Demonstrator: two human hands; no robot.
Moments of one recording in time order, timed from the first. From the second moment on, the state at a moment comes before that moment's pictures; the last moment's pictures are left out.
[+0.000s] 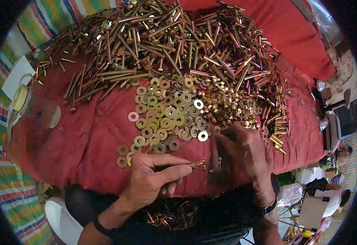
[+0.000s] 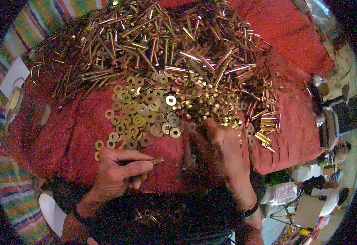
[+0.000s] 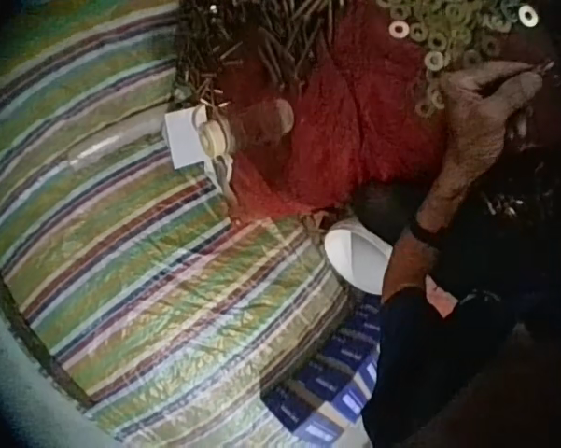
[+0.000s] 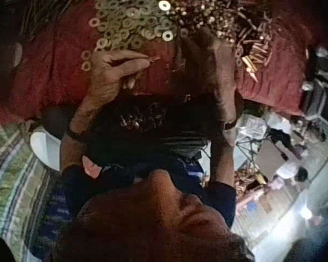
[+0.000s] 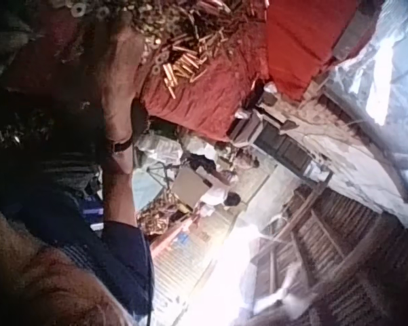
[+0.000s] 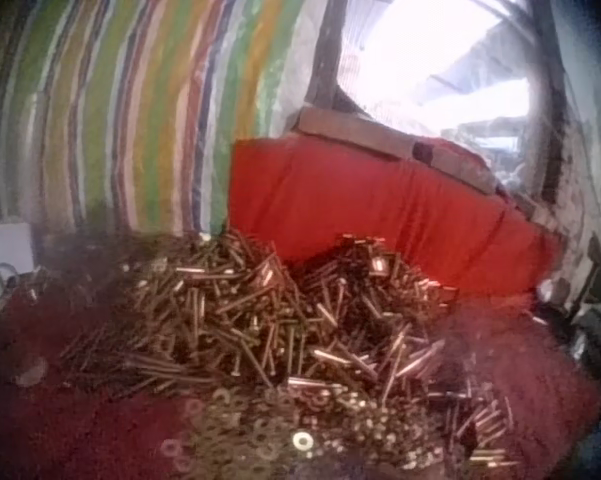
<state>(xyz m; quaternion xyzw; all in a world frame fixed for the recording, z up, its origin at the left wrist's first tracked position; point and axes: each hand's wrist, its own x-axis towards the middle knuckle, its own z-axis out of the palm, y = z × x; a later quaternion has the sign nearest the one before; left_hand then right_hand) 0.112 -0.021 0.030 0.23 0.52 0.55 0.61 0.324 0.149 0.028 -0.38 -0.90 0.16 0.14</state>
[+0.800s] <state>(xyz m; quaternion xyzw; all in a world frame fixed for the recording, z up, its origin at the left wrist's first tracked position) 0.100 -0.020 0.035 0.24 0.53 0.57 0.58 0.302 0.127 0.048 -0.35 -0.54 0.73 0.23</state>
